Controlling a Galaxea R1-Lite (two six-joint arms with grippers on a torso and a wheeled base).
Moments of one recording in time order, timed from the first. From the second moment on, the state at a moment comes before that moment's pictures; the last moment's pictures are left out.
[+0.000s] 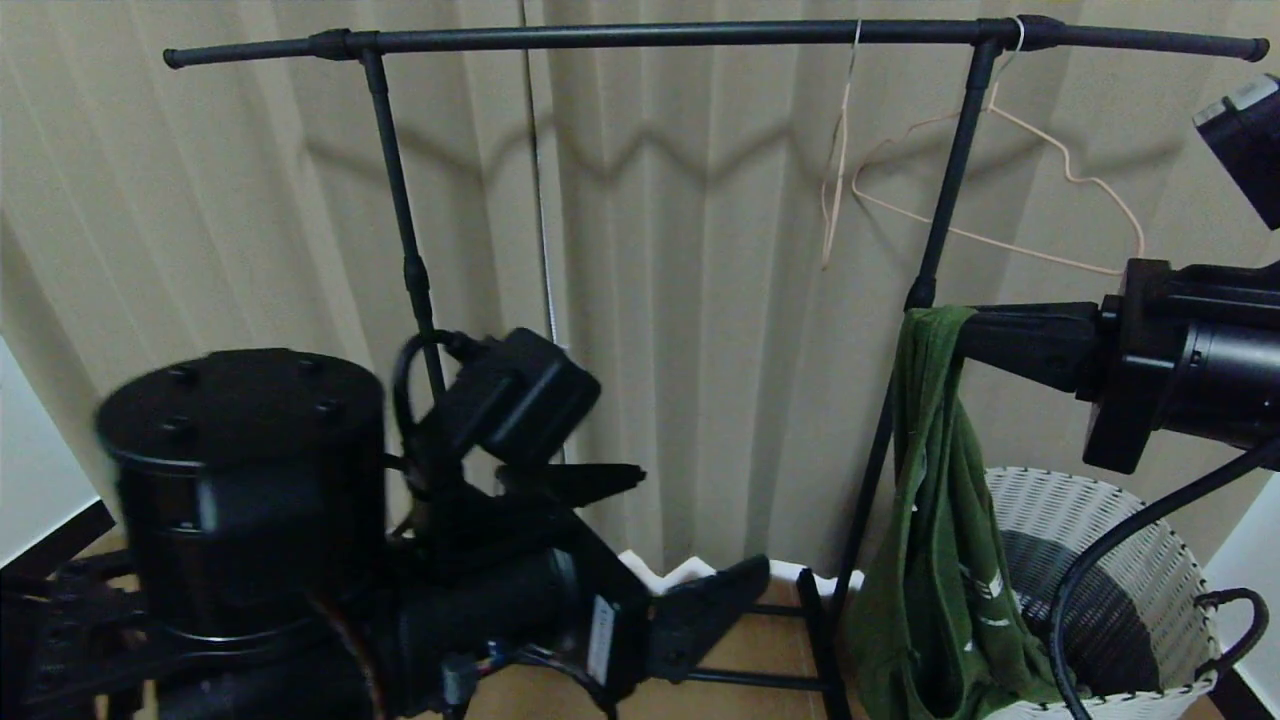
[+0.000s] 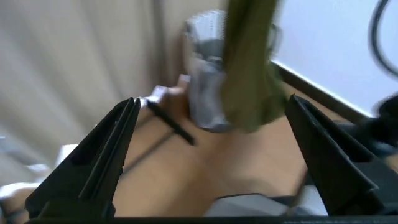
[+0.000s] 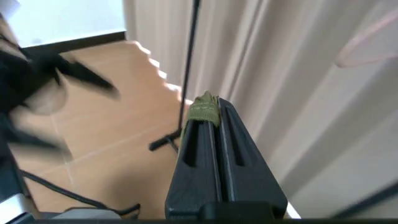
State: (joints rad) left arm -0.93 1.53 -0.72 -0.56 -0.03 -0.10; right arm 0.51 1.30 -0.94 -0.19 0.31 -0.07
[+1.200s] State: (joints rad) left arm -0.96 1.92 -0.89 -0.66 0.13 -0.20; right arm 0.57 1.34 -0.95 -0.23 0.35 -0.07
